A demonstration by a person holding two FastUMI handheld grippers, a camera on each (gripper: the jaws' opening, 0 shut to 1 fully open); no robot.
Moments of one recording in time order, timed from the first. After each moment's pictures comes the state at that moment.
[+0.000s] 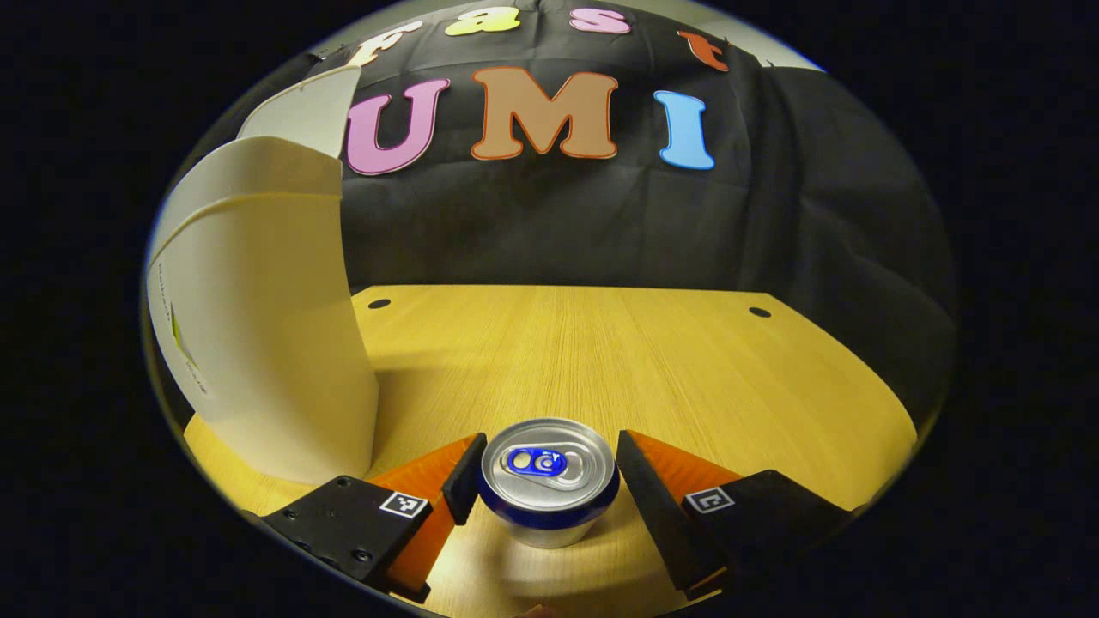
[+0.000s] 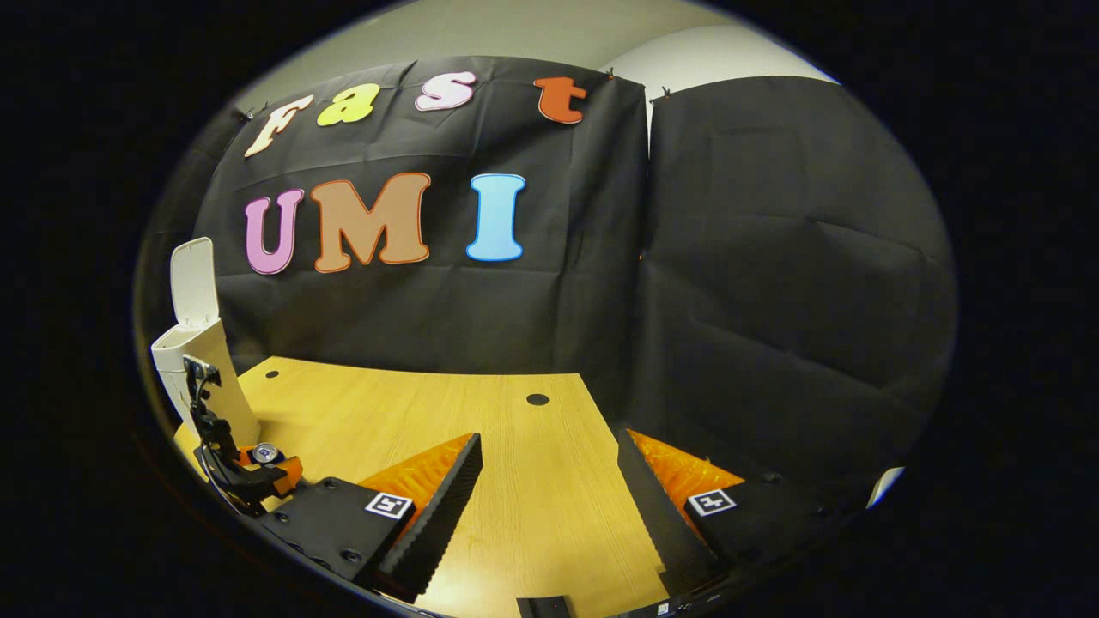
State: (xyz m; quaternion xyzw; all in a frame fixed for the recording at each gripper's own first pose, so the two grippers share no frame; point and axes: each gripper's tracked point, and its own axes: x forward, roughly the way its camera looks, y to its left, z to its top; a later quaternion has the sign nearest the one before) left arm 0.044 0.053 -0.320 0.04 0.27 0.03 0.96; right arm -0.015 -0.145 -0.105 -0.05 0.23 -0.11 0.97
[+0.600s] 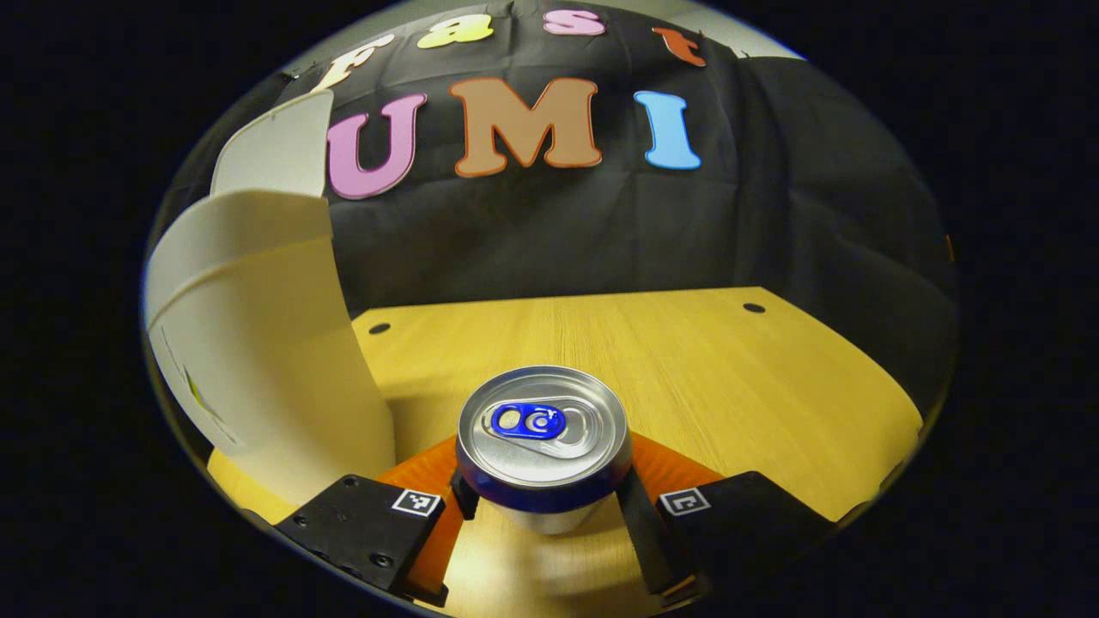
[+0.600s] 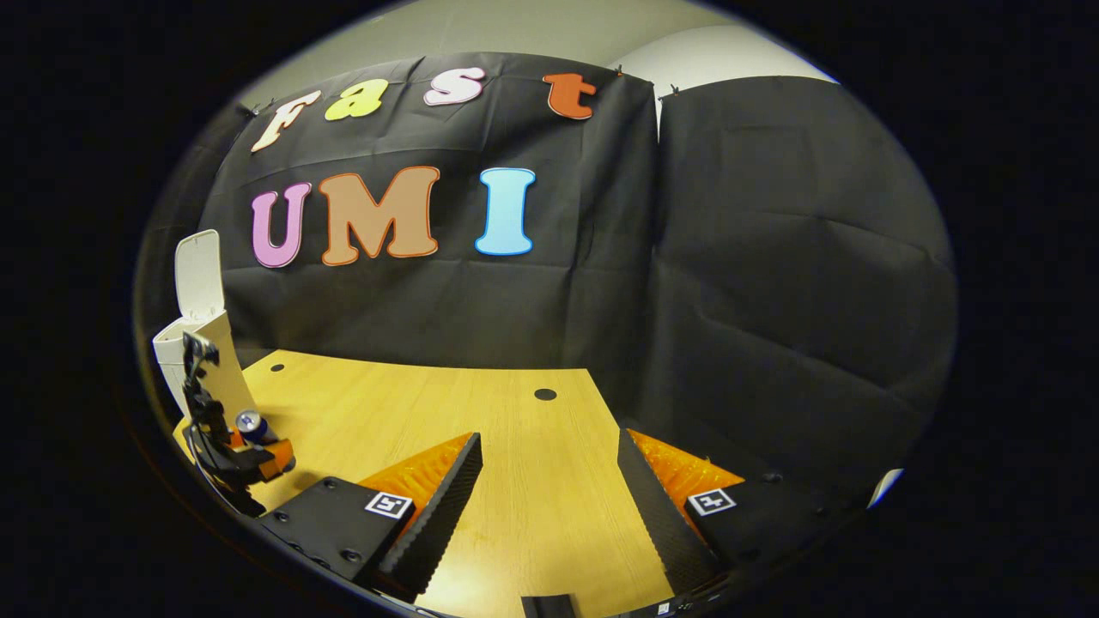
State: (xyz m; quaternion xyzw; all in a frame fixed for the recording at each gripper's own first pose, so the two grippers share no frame) left arm 0.064 0.051 -0.249 0.08 0.23 0.00 0.97; right arm -0.005 -0.129 -0.113 -0.05 0.23 -0.09 0.97
